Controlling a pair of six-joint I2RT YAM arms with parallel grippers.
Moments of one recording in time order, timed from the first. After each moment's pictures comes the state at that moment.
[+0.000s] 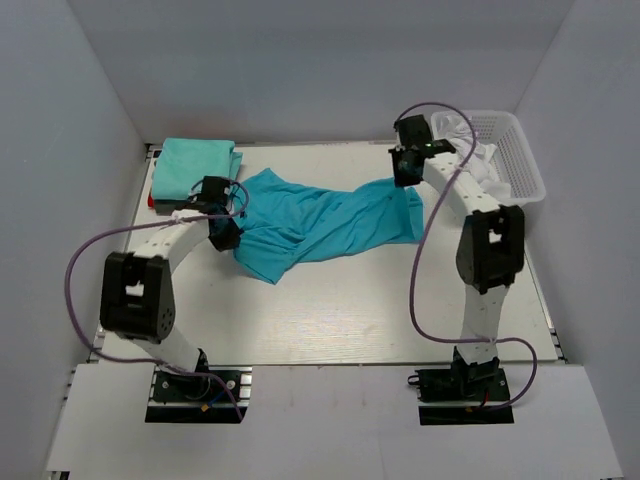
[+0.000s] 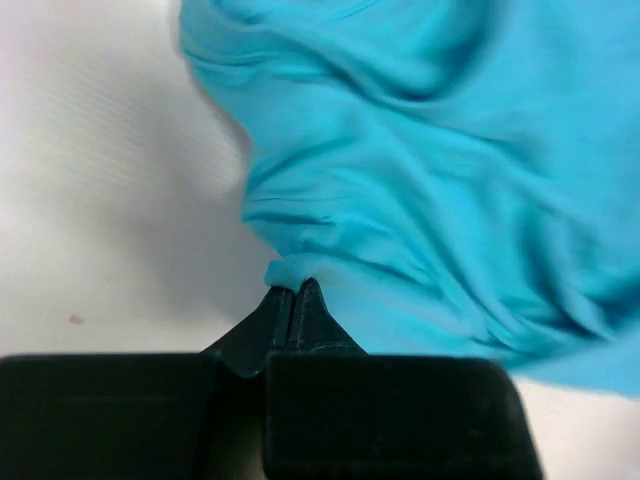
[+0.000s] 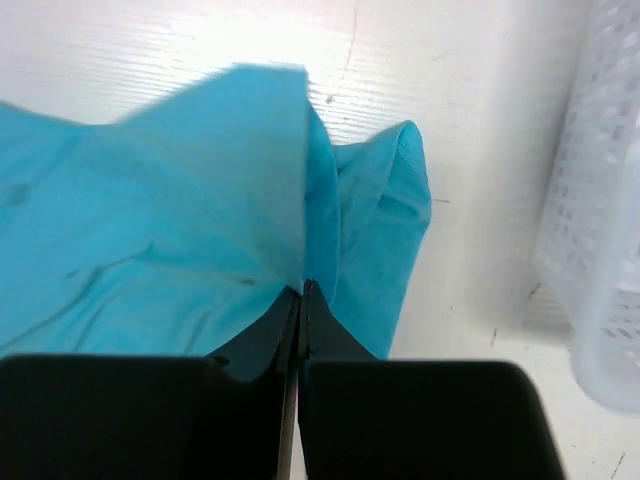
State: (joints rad) left arm -0.16 1.67 1.09 -0.59 -0.12 -0.72; right arm 0.31 2.09 1.83 -0.71 0.17 0.07
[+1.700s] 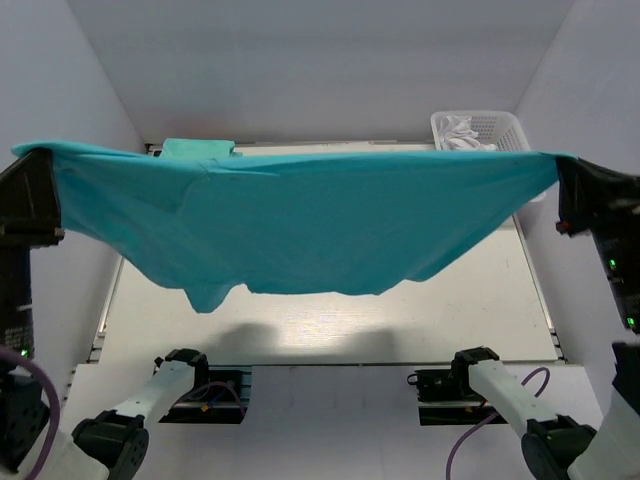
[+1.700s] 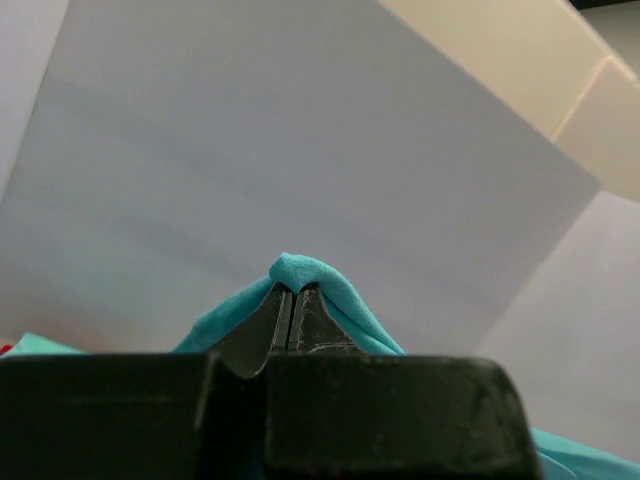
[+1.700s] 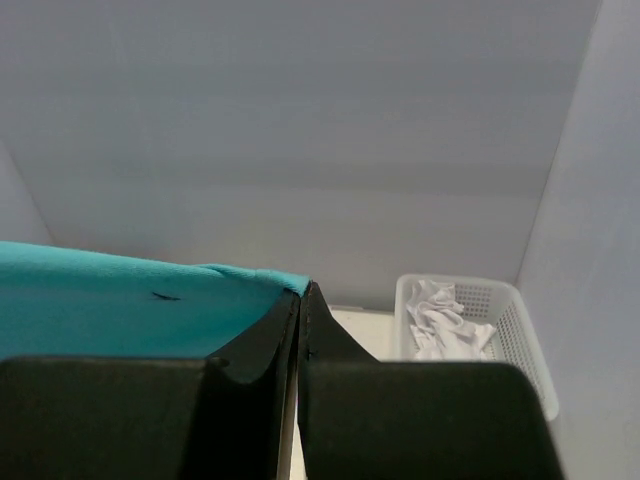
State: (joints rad) left arm -0.17 0.91 2.19 -0.77 -0.23 -0.48; right arm 0.19 0.88 2.00 -0.84 -0.01 0.06
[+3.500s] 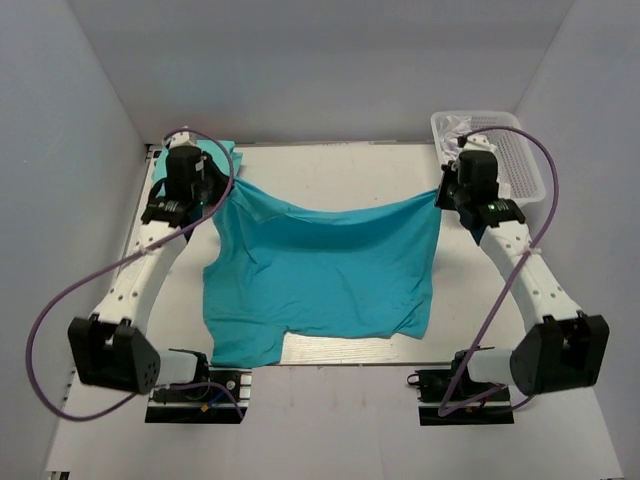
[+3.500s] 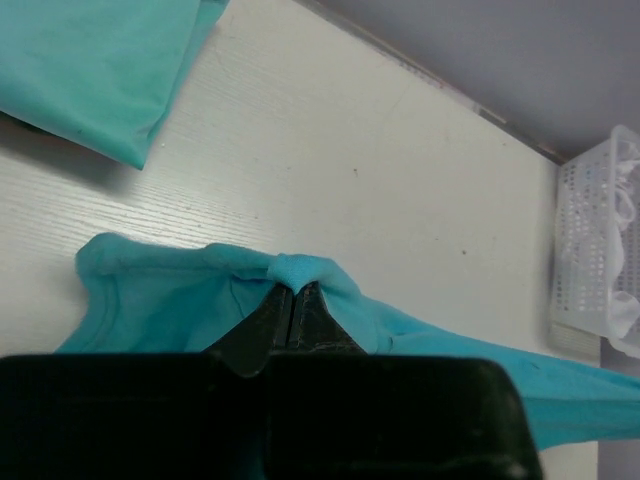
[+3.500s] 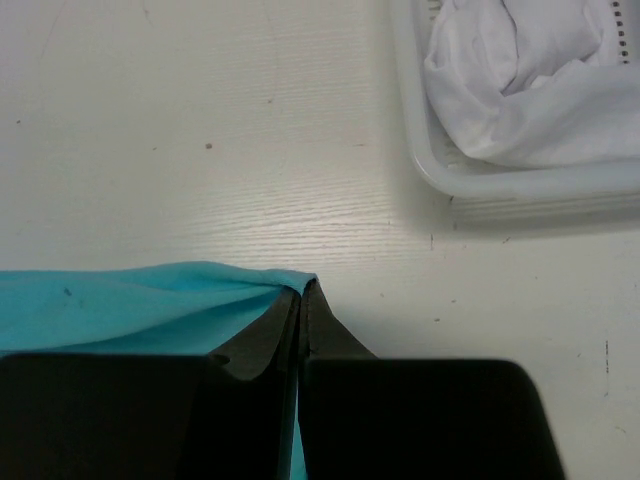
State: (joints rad) left arm -0.17 1.28 1.20 -0.36 -0.06 -0.62; right arm 0.19 1.28 1.14 -0.42 0.13 0.20
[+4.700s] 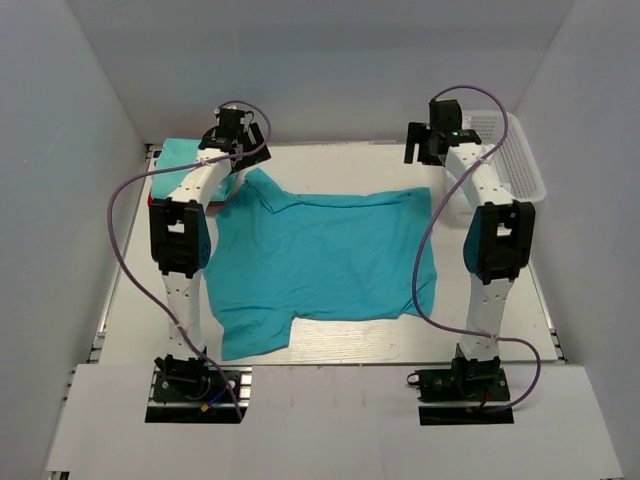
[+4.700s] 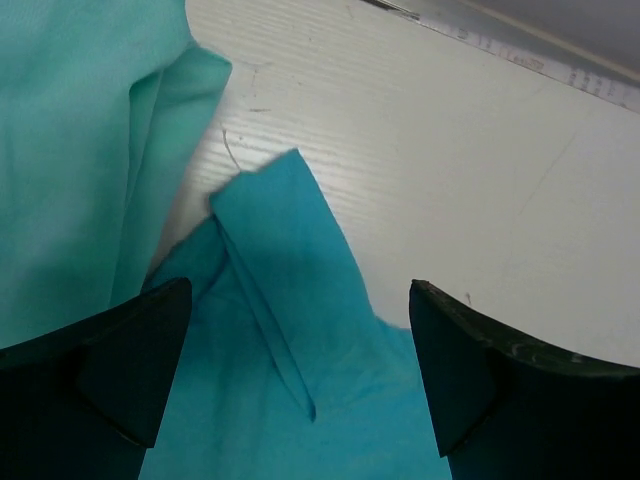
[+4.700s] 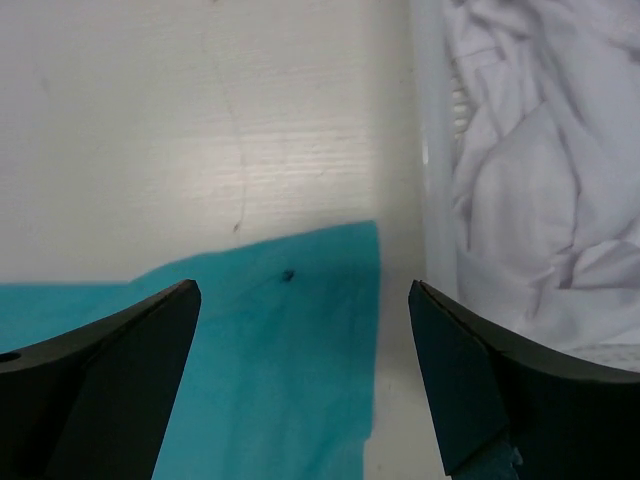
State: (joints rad) left arm -0.17 2.27 2.03 -0.51 -0.11 -0.45; right arm 0.15 2.12 1.96 -0.59 0.15 0.14
